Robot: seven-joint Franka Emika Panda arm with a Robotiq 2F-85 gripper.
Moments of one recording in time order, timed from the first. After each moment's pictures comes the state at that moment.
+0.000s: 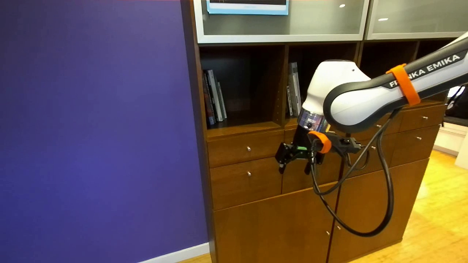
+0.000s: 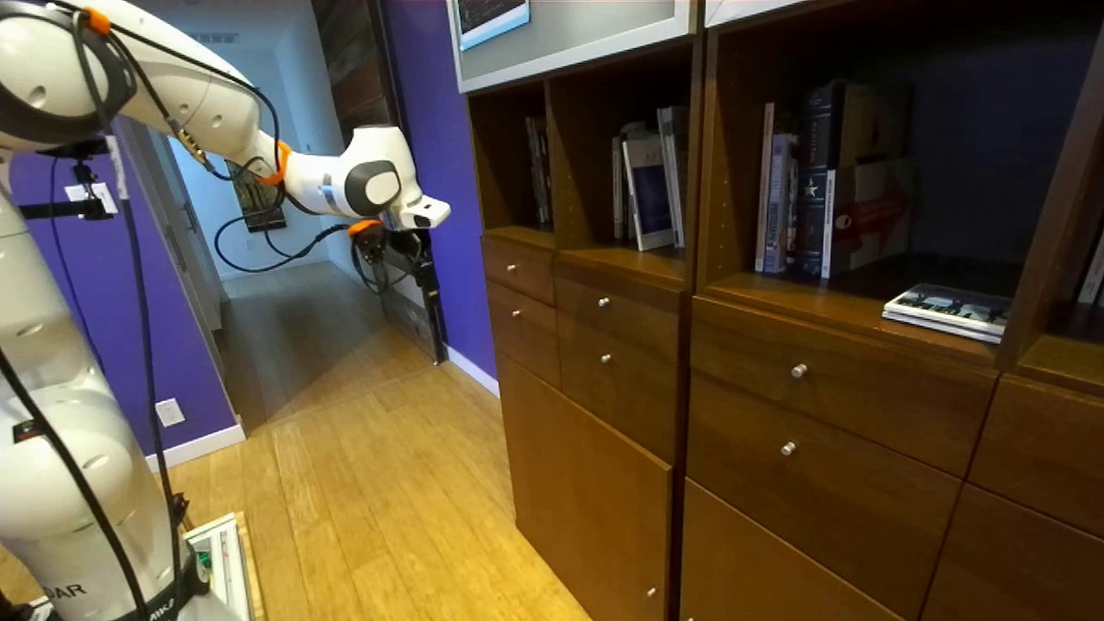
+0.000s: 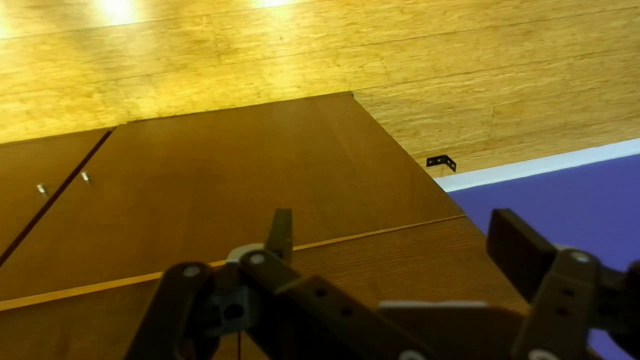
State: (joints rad) arm 0.19 -0.01 0.30 -2.13 0.07 2.37 0.62
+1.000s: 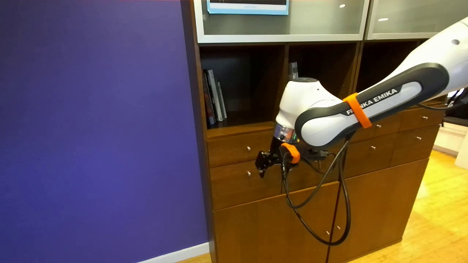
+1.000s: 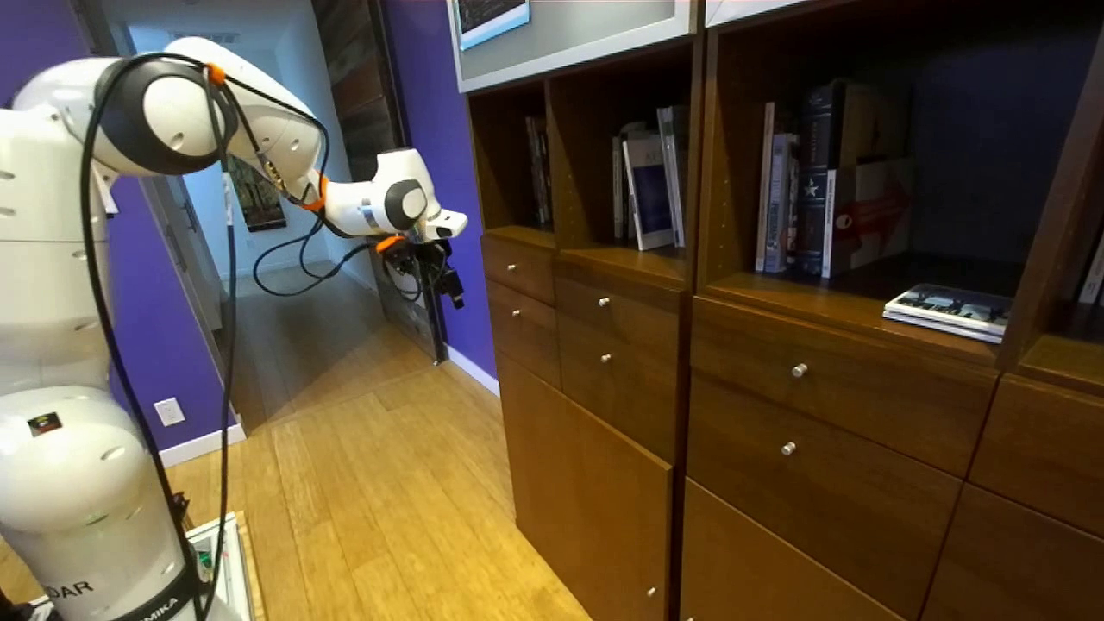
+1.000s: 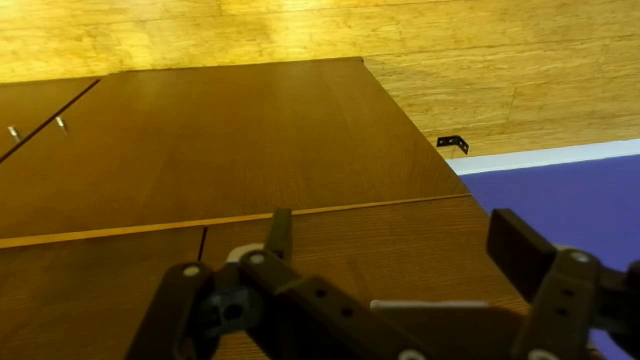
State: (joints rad) arm 0.29 0.25 0.24 -1.91 -0.16 2.42 0.74
